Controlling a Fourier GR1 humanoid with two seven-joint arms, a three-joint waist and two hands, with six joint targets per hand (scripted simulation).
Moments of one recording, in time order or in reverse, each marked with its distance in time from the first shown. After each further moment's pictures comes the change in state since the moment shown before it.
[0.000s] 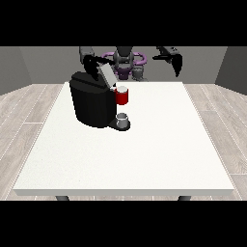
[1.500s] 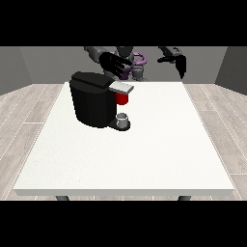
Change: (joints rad) left arm -0.016 0.051 -0.017 0.001 0.031 0.023 0.003; right arm -0.239 0.044 0.051 0.126 0.138 -0.033 -0.020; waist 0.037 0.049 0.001
